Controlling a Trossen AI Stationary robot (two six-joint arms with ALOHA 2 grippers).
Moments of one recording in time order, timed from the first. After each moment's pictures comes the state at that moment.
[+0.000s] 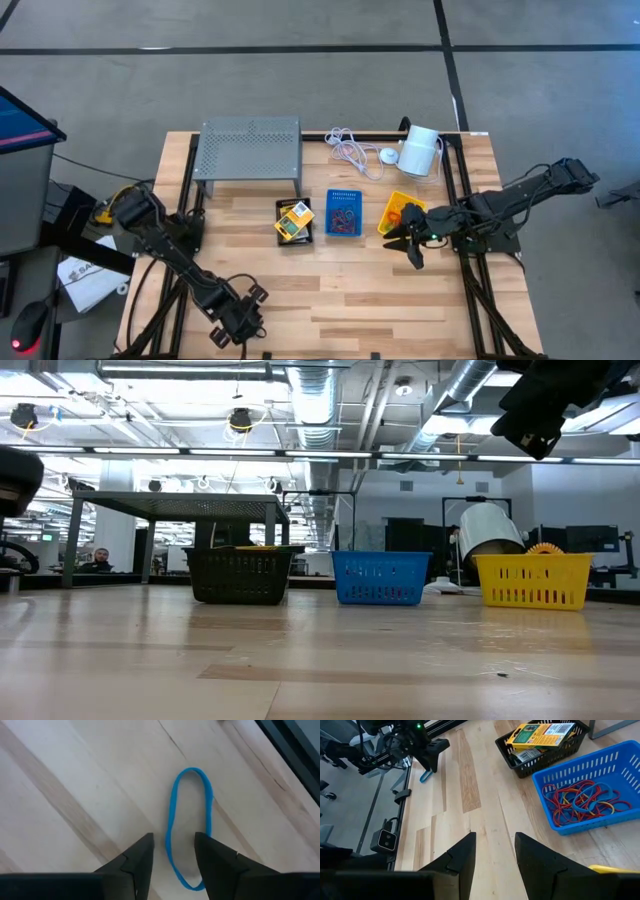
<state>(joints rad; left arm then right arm) -0.86 1.79 0.91 -0.37 -0.02 -0.17 0.35 0.89 0.62 -0.30 0.18 0.59</state>
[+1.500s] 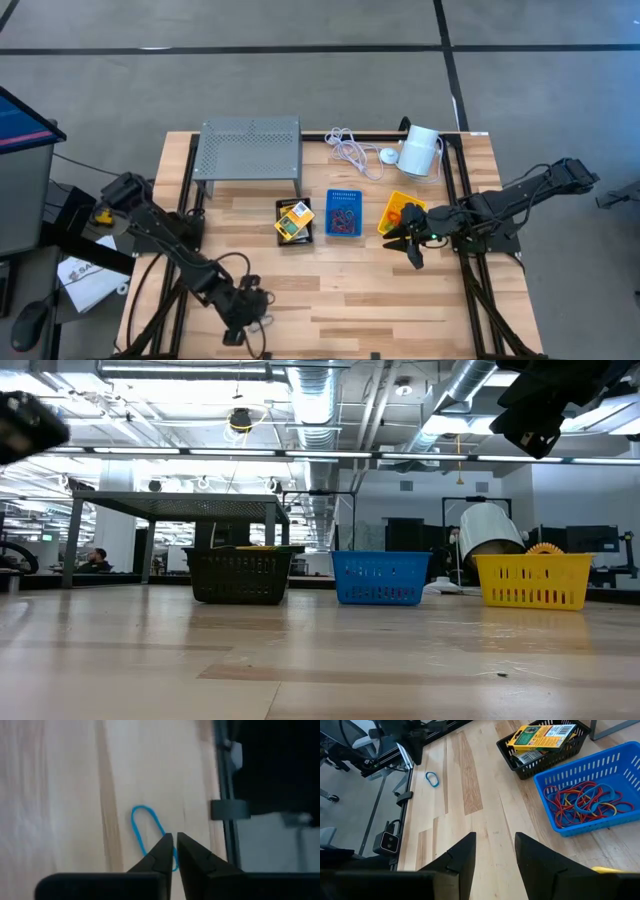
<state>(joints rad) -0.77 1.56 0.91 -0.34 -0.07 -0.71 0.35 0.89 0.62 -0.29 0.18 0.60</state>
